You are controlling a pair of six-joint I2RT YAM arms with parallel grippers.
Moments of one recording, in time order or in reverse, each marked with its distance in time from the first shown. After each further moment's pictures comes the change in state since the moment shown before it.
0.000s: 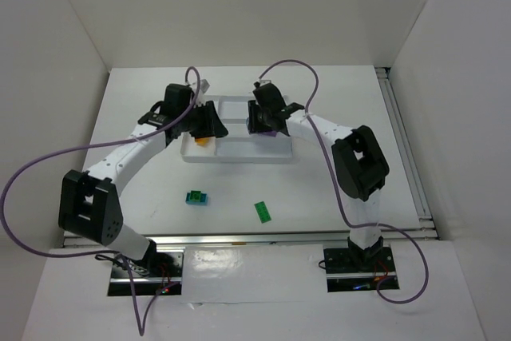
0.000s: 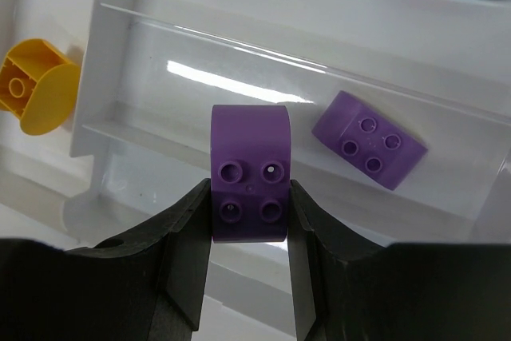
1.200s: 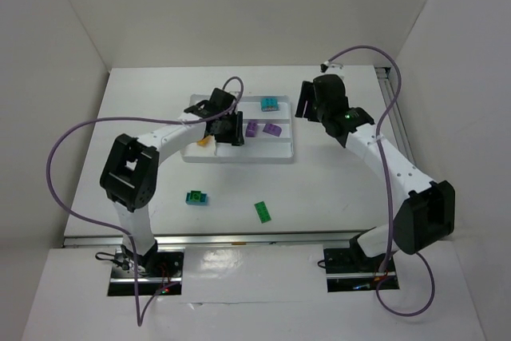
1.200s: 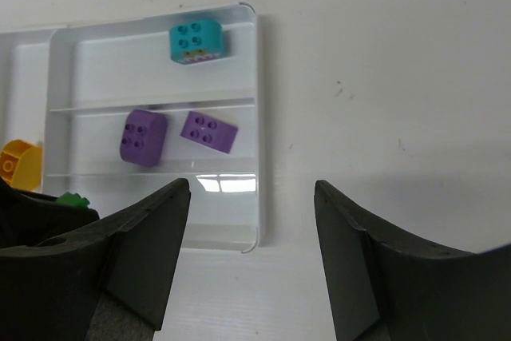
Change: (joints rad) left arm -0.191 0.368 0.210 -0.064 -0.261 0.058; right arm -0.186 -0.553 -0.242 -0.104 0.210 0.001
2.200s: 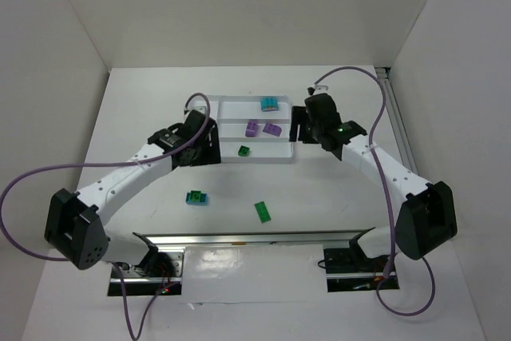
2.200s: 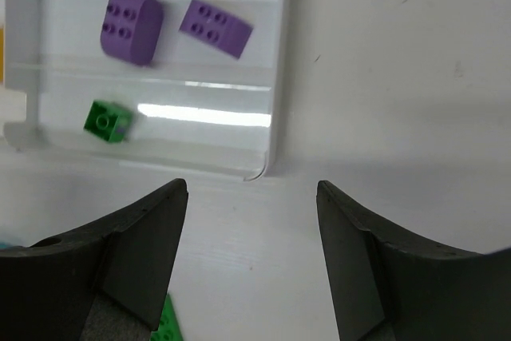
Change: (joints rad) left arm -0.084 -0.468 -0.240 -0.241 -0.351 -0.175; right arm 0.012 -0.044 -0.154 -0.041 -0.108 -0.003
